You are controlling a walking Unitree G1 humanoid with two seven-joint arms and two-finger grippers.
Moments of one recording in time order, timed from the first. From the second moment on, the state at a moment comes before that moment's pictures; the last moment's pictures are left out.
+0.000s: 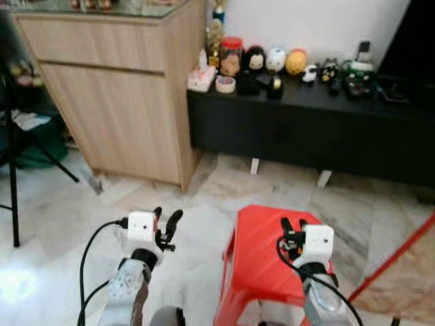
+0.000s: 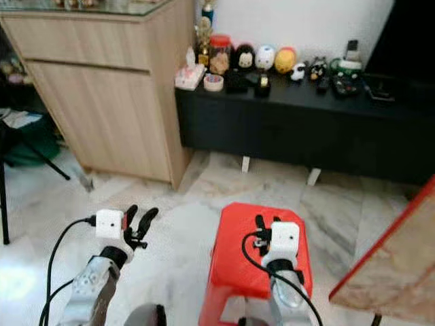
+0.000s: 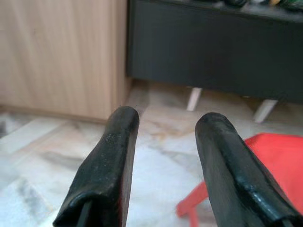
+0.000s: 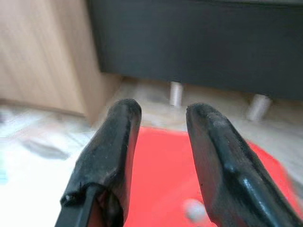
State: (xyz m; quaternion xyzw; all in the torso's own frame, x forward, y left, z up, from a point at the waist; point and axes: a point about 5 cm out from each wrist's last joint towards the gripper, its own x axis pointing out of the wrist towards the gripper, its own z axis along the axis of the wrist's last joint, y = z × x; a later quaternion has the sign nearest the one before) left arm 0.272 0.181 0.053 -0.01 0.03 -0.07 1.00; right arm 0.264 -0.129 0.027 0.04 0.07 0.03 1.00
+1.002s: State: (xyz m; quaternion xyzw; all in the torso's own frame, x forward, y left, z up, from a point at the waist) left arm 0.284 0.169 0.058 -0.02 0.02 -0.09 1.00; right arm 0.285 -0.174 -0.008 0.03 0.25 -0.11 0.96
